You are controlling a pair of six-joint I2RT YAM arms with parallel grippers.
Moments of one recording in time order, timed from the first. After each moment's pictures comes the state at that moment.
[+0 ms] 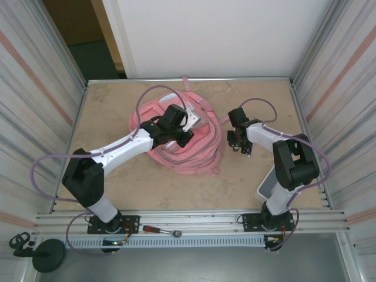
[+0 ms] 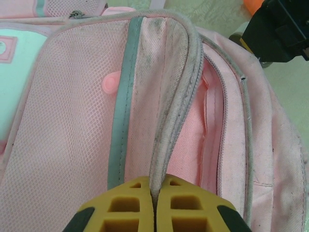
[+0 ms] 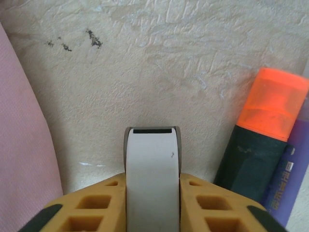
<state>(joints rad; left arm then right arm) -0.73 1.61 1.24 -0.45 0.02 0.10 0.34 1.72 1.04 -0.54 0.16 0.37</state>
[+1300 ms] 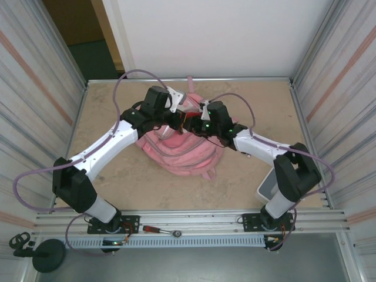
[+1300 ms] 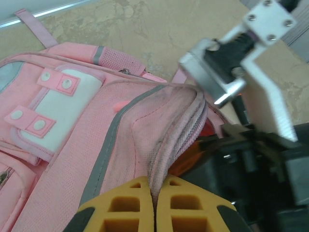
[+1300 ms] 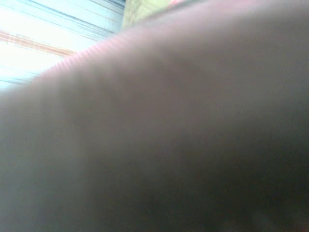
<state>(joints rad) -0.61 1.53 1.39 -0.53 0.16 -0.11 0.63 1.65 1.09 0.09 -0.38 0.94</state>
